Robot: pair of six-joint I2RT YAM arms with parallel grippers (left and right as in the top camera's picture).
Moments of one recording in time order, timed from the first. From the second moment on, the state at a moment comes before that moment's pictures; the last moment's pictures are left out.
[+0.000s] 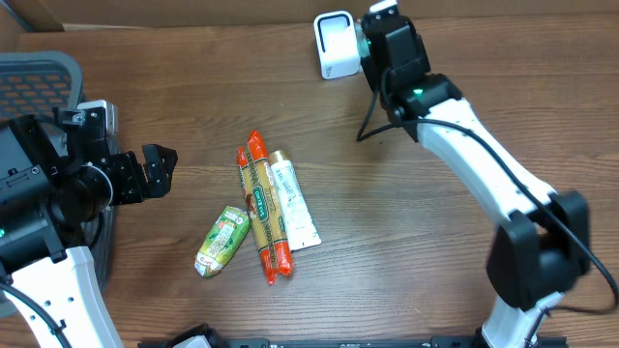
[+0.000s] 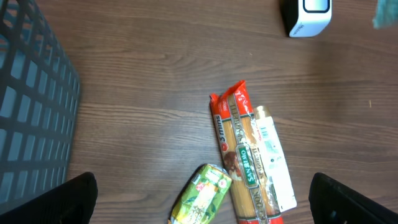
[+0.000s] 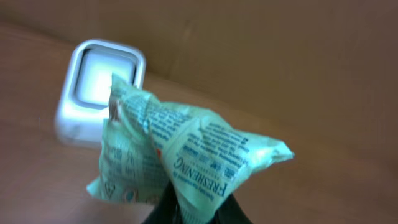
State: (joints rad) left arm 0.44 1.20 1.51 -1.26 0.39 0.19; right arm 0.44 1.93 1.63 -0.28 0.47 -0.19
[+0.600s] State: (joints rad) left arm 0.44 1.20 1.51 -1.26 0.39 0.19; right arm 0.44 2.28 1.64 0.49 0.47 -1.44
